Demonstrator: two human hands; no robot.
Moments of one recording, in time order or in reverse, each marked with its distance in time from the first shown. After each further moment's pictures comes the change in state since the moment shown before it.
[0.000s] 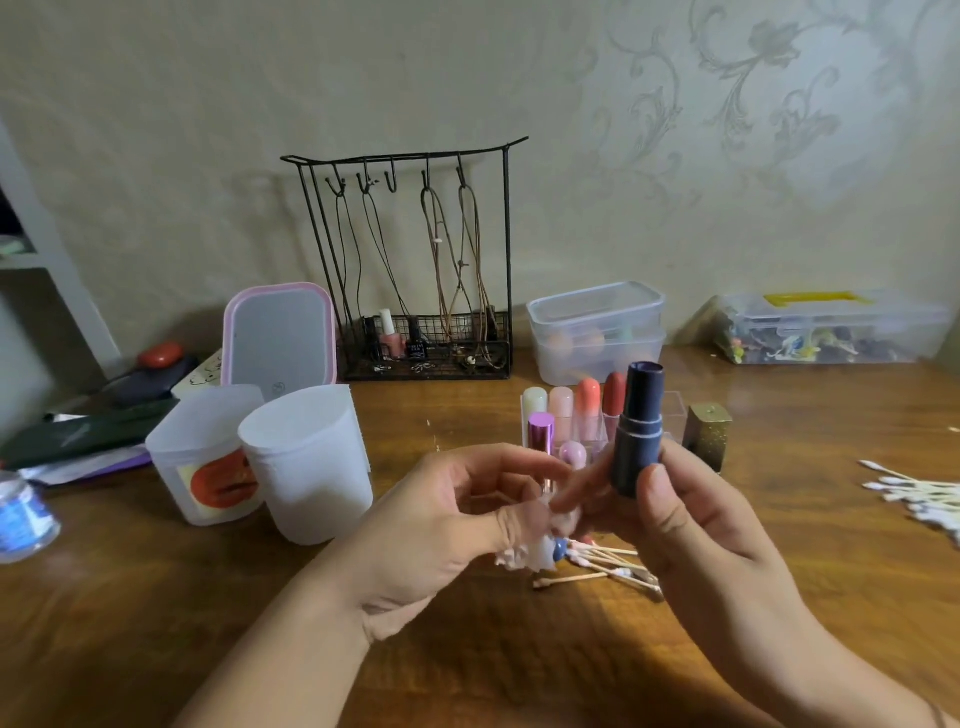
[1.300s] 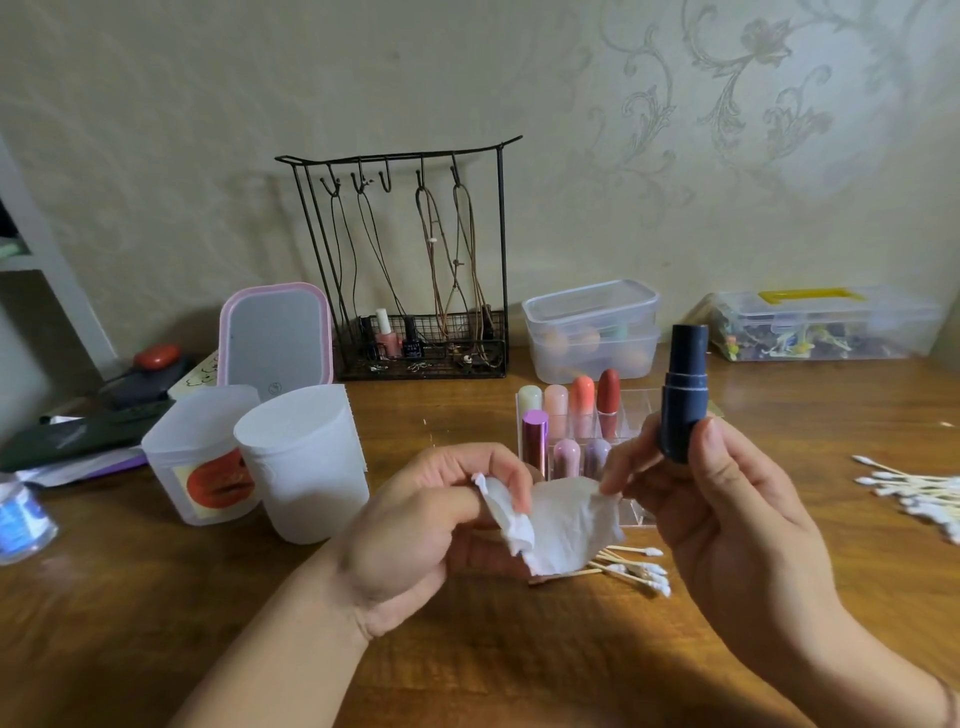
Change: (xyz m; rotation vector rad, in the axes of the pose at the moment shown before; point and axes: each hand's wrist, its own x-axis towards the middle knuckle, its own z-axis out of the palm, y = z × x) left_hand 0.000 0.003 0.000 -0.120 -0.056 -0.013; right_hand 0.004 -0.011 -0.008 0.052 0.169 -0.076
